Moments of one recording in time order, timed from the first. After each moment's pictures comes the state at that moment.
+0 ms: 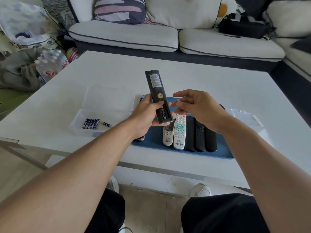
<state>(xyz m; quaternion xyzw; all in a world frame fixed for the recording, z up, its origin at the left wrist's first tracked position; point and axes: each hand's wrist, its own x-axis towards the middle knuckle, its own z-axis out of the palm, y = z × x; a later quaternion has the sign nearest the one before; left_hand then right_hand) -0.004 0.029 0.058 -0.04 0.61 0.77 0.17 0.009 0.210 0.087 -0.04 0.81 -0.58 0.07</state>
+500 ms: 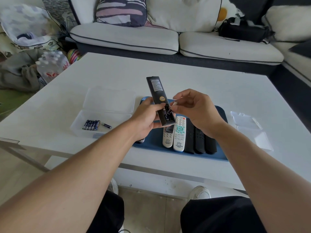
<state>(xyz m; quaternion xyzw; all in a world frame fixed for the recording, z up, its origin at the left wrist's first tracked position) -0.004 0.030 0.059 -0.05 0.60 0.78 0.18 0.014 0.204 0.078 -0.09 0.78 -0.62 -0.01</state>
